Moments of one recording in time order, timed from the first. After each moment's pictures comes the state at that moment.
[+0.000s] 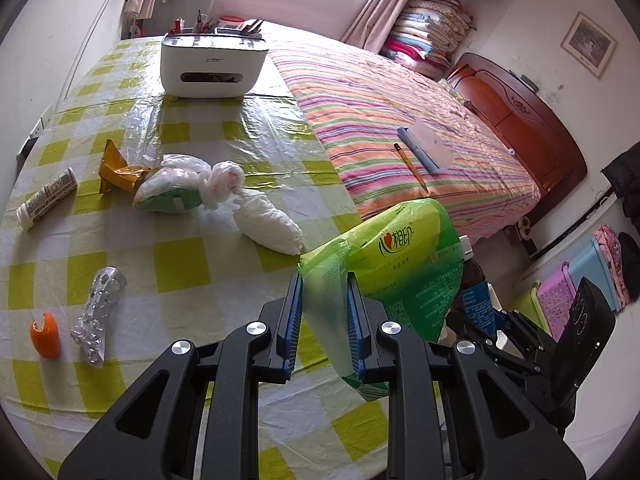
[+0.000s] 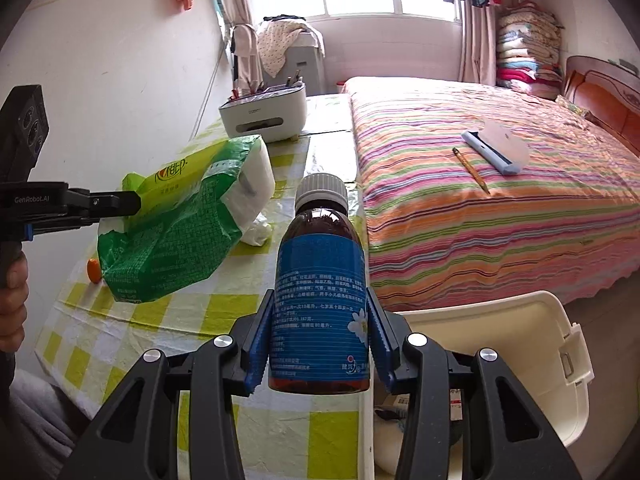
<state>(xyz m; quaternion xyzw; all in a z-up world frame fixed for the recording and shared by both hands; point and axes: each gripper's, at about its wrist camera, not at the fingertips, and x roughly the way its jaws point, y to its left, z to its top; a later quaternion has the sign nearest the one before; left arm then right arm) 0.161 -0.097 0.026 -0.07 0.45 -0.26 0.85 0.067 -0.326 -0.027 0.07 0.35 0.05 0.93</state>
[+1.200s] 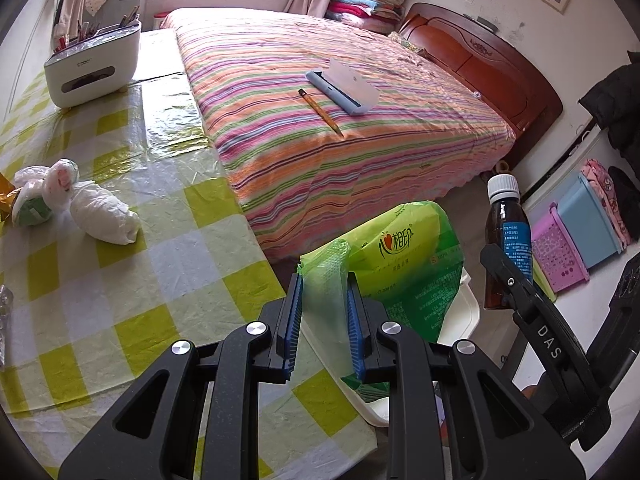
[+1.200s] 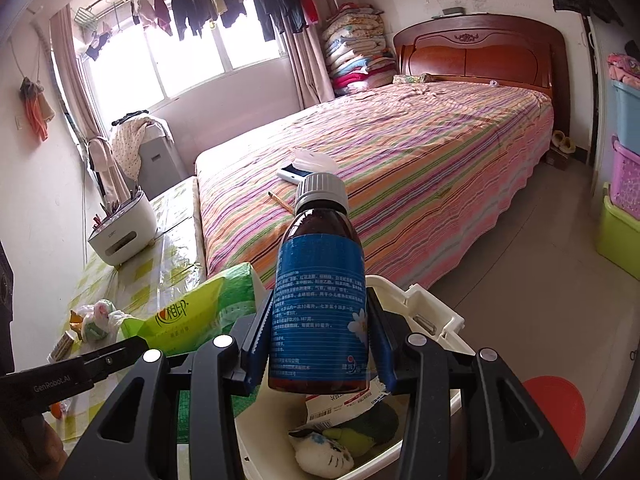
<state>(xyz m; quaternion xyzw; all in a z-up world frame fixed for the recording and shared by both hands) 0.123 -0.262 -0.005 0.00 0.47 -0.33 0.82 -0.002 -0.434 -0.013 0.21 0.26 -0.20 0.92</state>
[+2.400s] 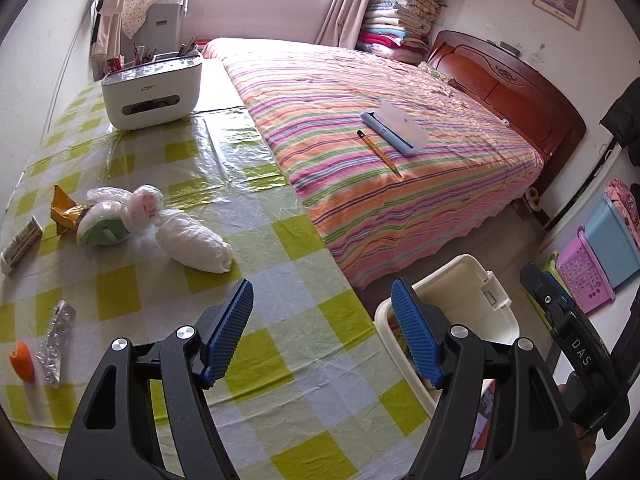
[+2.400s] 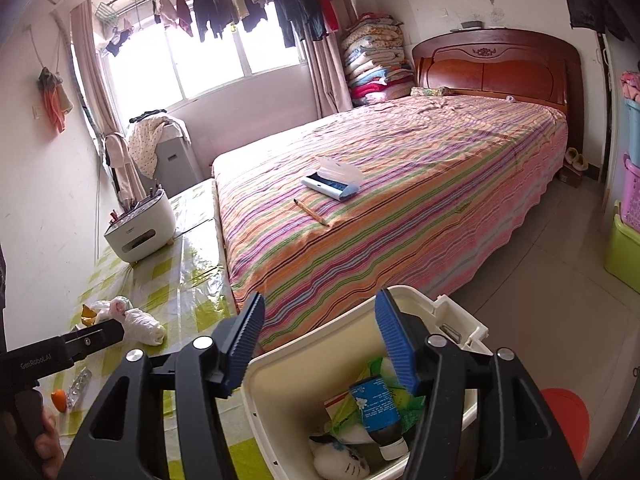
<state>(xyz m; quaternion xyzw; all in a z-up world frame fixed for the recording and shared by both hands) 0.142 -0.186 0.017 0.01 0.42 -0.26 0.87 0.012 -0.404 -0.002 0.18 0.24 -0.17 0.94</state>
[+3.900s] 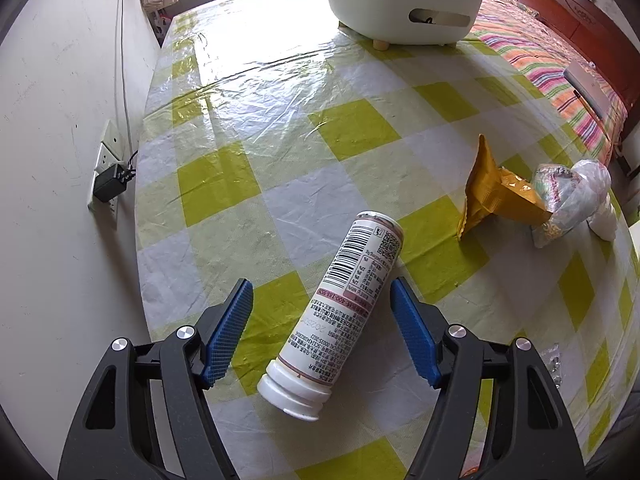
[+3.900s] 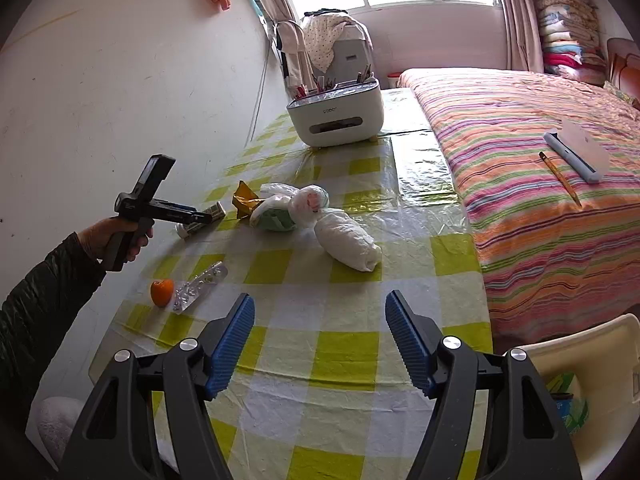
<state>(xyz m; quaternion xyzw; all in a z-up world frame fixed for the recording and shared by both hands) 0.375 0.128 -0.079 0.12 0.54 -0.17 0.82 0.113 -0.251 -0.012 0.11 0.36 0.16 0.91</state>
